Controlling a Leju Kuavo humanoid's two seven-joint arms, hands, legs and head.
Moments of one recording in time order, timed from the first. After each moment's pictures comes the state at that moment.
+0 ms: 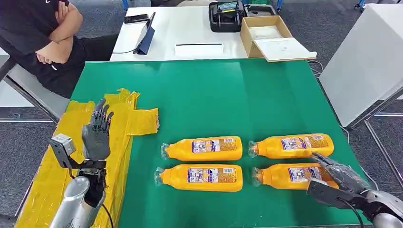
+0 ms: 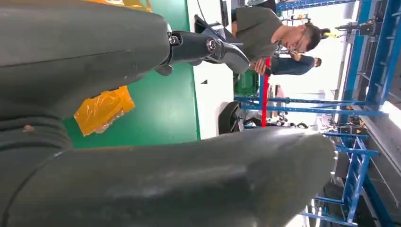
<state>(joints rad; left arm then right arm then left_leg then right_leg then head) -0.17 0.02 0.03 -1.31 0.18 -0.13 -0.53 0.10 -0.68 0.08 -1.49 0.66 0.46 -0.17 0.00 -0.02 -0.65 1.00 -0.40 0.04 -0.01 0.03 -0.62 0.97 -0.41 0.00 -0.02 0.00</state>
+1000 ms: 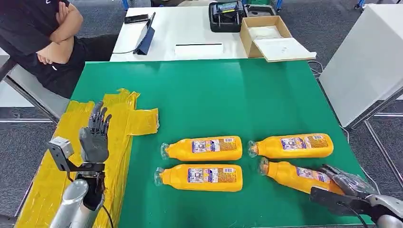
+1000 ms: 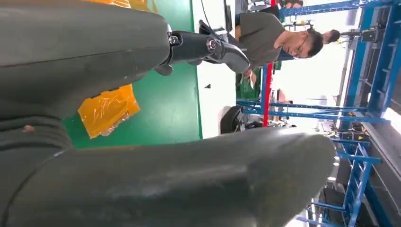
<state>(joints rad) -0.14 0.02 0.03 -1.33 0.20 -0.10 -0.53 0.07 -0.74 0.16 -1.35 0.77 0.48 -0.09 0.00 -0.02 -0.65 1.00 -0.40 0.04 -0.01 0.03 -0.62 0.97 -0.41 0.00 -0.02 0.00</state>
